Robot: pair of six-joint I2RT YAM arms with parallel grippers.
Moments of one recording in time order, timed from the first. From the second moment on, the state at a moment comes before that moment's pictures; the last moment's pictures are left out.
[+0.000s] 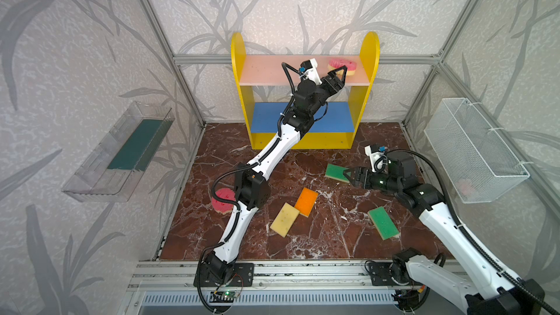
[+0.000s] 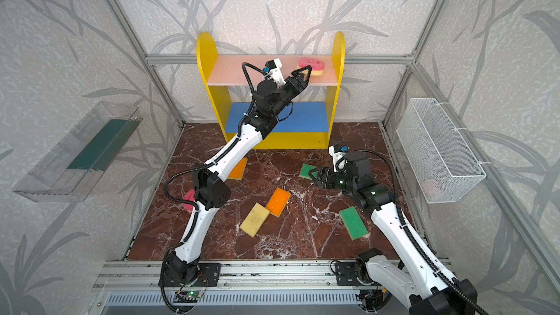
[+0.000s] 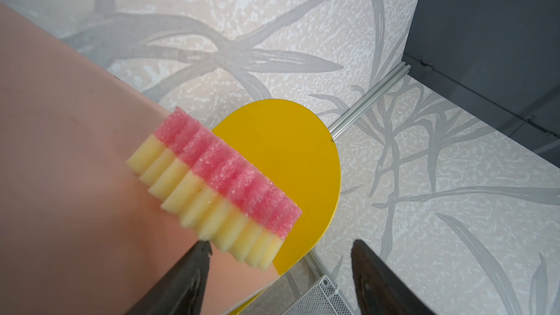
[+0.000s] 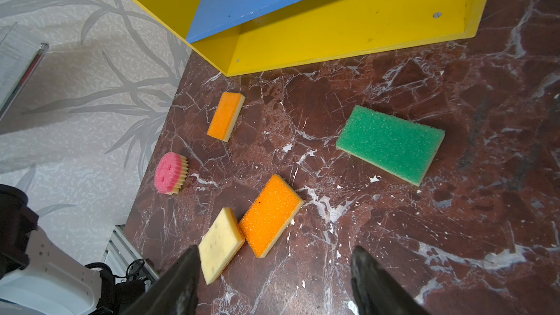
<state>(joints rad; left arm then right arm) -0.60 2.34 2.46 0.19 0.07 -0.93 0.32 0.98 0.87 -0.49 -0.39 0.47</state>
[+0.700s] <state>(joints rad) -0.61 2.20 2.26 0.16 0.03 -0.88 0.33 0.99 0.87 -0.48 -0.39 0.47</state>
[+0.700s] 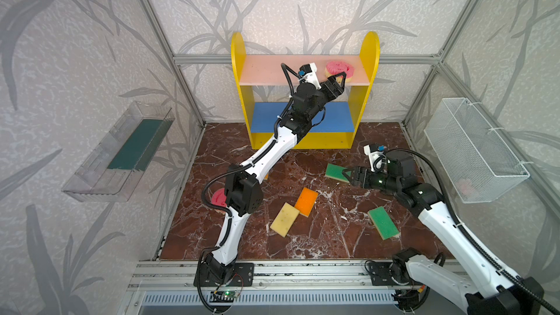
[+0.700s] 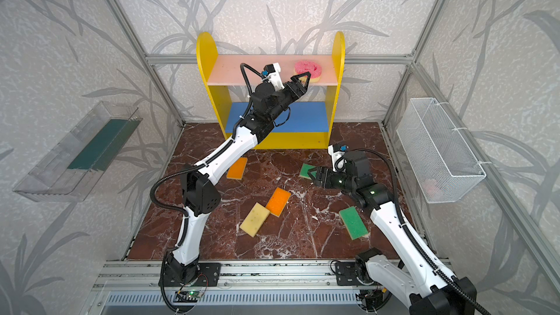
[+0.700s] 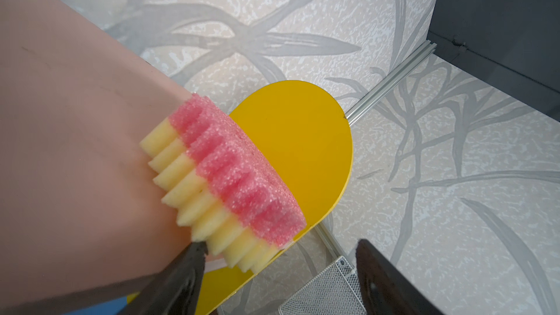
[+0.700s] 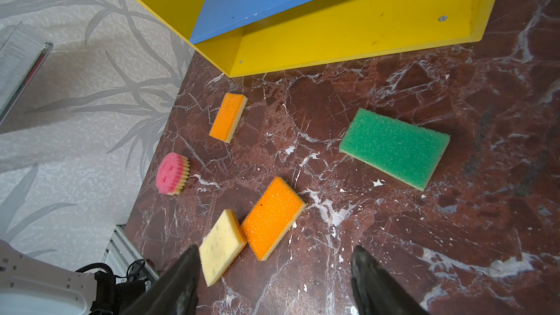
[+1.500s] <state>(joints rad) -0.62 2.18 2.21 -0.18 -0.11 -0.75 0.33 0.98 0.86 -0.48 -0.38 0.47</state>
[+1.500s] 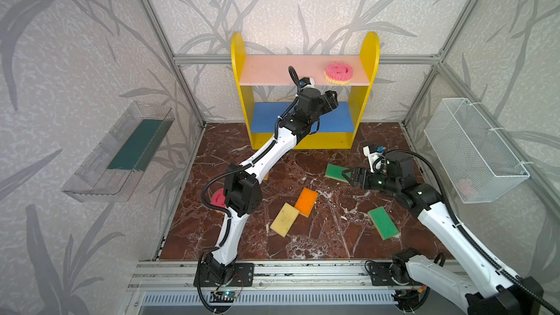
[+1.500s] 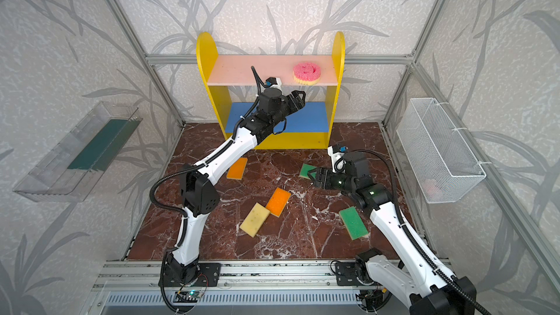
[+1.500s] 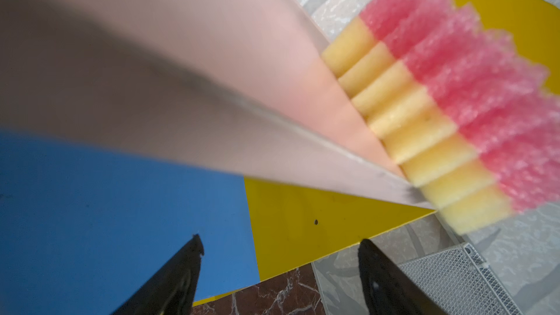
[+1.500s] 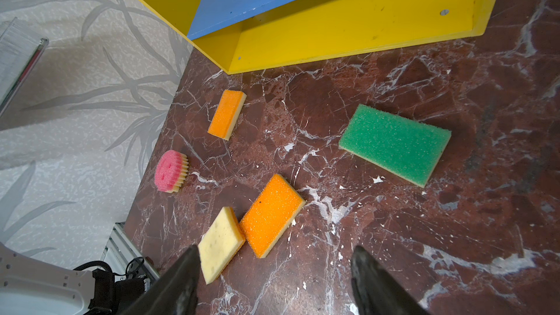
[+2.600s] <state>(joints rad) -0.63 2.19 2.52 -0.34 -0.02 -0.22 0.34 0.98 0.83 -0.47 -0.40 0.42</state>
